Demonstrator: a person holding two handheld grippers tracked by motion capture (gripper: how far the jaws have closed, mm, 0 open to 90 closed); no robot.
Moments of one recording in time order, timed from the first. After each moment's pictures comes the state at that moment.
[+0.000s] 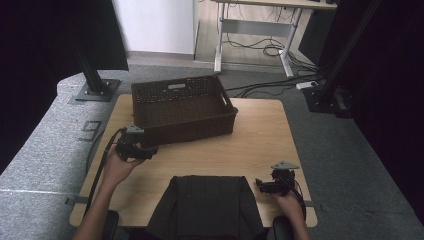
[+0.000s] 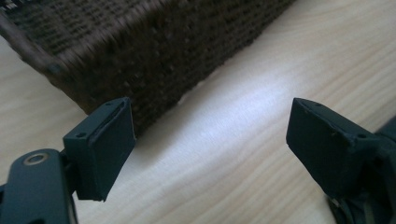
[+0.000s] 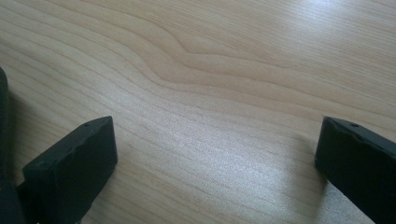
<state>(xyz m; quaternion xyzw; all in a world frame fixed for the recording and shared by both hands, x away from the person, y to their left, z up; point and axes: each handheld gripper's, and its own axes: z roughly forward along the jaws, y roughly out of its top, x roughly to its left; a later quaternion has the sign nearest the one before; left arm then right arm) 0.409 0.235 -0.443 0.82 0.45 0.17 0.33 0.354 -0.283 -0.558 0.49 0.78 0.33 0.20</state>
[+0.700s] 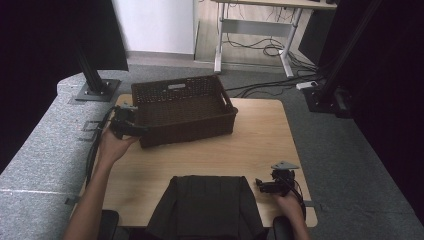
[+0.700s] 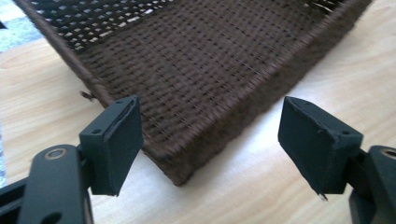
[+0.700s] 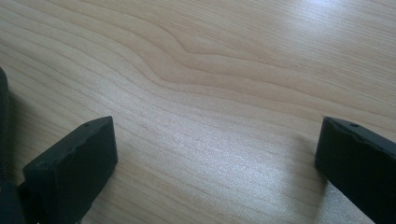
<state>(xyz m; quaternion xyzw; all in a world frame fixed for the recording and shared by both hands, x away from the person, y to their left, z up) 0.456 0.252 -0.402 0.79 0.48 0.20 0.32 0.354 -0.283 -0.558 0.49 0.78 0.33 0.20</state>
